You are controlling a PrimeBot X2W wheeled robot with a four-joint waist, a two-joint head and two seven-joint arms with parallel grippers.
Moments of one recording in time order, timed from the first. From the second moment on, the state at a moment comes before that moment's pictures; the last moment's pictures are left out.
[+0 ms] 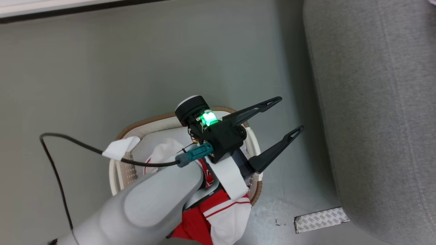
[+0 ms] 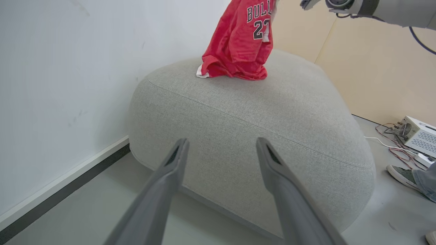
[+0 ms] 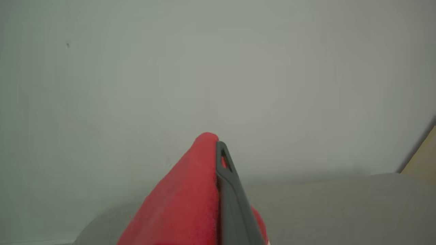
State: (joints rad) left arm -0.90 0.26 -1.00 0.23 -0.45 -0.12 -0.26; right arm -0.97 -0.75 0.08 0.52 0.71 0.13 -0.19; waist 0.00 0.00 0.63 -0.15
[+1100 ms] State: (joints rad) left arm -0.66 0.22 -0.90 0.30 -0.50 -0.13 -0.26; right arm -0.88 -0.87 0.59 0.63 0.85 0.13 0.18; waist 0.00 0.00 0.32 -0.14
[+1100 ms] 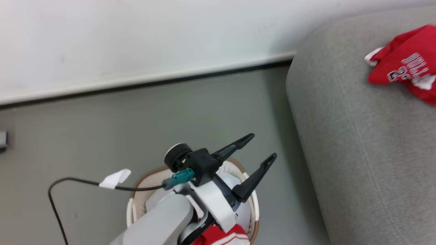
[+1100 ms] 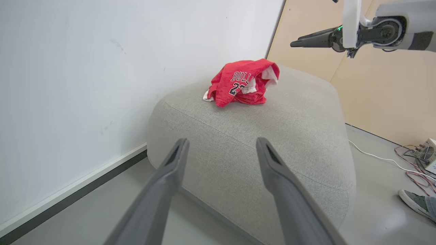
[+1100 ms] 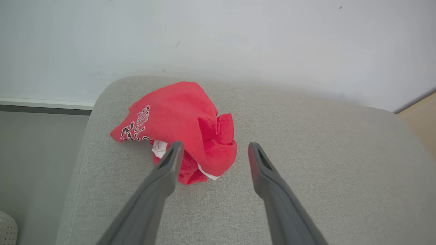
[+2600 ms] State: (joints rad) left arm -0.08 0.19 -0.11 0.13 -0.33 -0.01 -0.26; right arm -0.04 -0.25 0.15 0.07 0.49 0.13 -0.26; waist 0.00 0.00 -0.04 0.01
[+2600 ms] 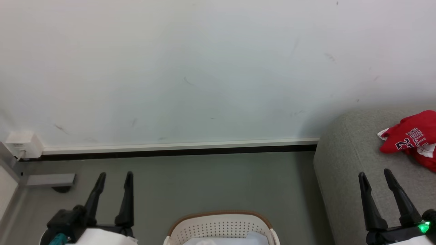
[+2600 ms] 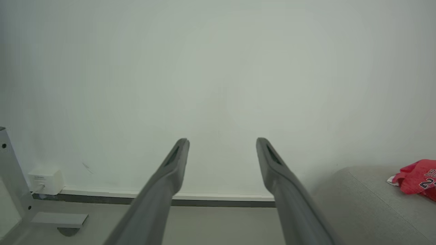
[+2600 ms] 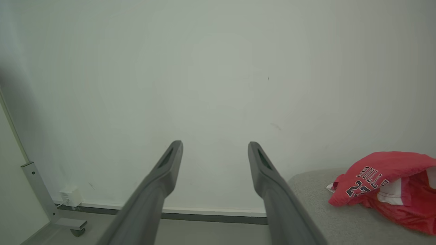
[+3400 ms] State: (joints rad) left arm 0.00 0.06 0.04 0.15 -0.19 -0.09 -0.26; right arm -0.02 -0.18 0.14 0.15 0.39 0.13 -0.26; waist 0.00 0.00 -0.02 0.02
